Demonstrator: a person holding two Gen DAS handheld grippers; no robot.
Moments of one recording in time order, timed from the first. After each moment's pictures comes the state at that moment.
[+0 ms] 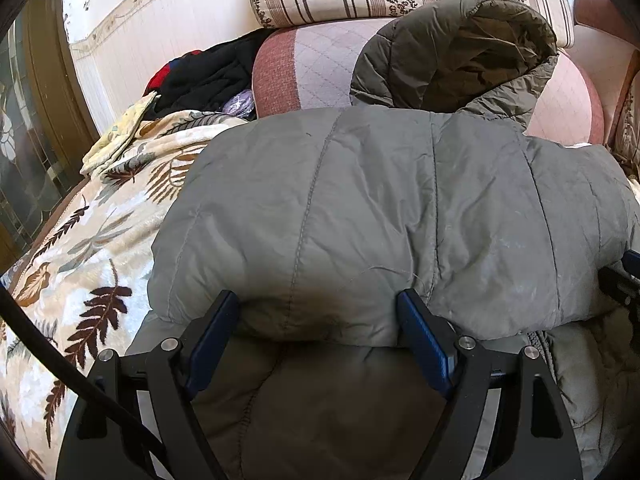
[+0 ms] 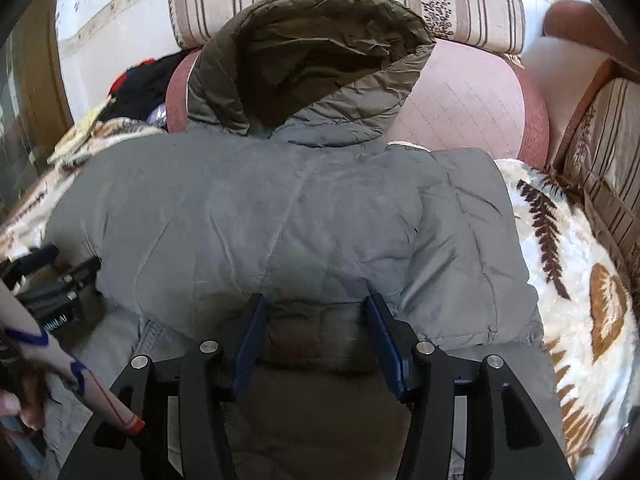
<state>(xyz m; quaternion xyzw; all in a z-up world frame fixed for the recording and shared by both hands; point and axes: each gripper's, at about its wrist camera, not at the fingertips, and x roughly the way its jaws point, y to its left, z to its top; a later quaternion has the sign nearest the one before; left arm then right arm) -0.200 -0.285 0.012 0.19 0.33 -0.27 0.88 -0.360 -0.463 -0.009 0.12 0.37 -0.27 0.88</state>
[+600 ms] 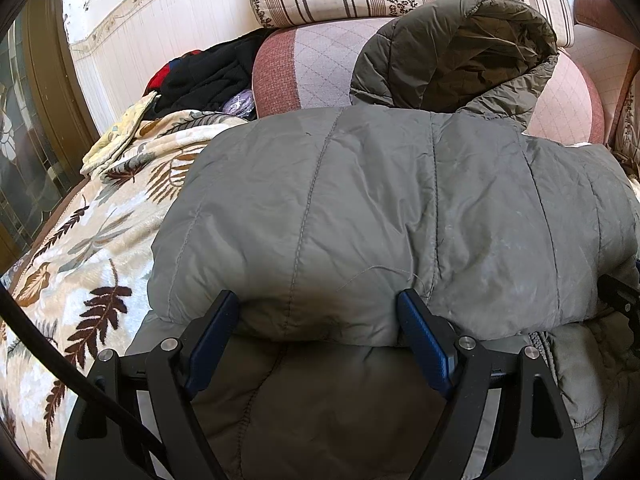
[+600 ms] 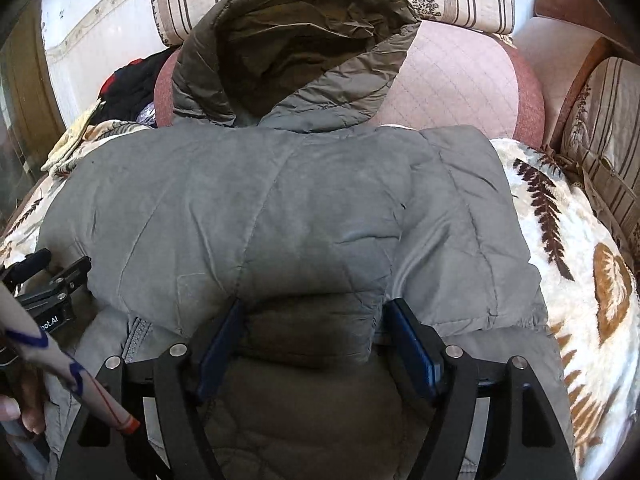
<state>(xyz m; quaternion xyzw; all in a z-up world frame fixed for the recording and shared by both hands) -0.200 -0.285 0.012 0.19 0.33 -0.27 0.88 -0.369 -0.474 -0.015 0.16 0.37 -0.28 0.87</state>
